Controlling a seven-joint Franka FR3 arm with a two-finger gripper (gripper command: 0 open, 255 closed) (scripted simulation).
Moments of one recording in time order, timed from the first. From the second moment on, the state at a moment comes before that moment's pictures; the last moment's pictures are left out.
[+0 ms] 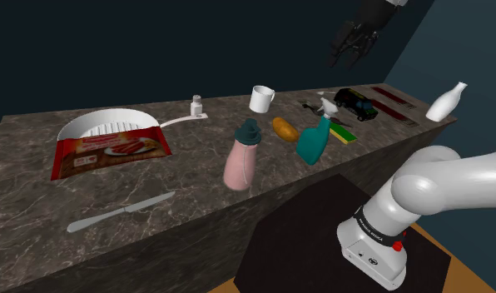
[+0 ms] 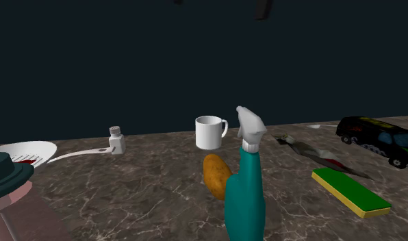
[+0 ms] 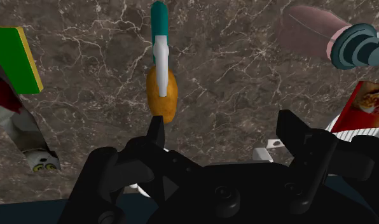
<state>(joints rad) -0.02 -0.83 -0.01 -2.31 0.09 1.63 0.09</state>
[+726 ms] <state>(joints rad) -0.03 -0.52 -0.01 -2.23 0.07 1.84 0.09</state>
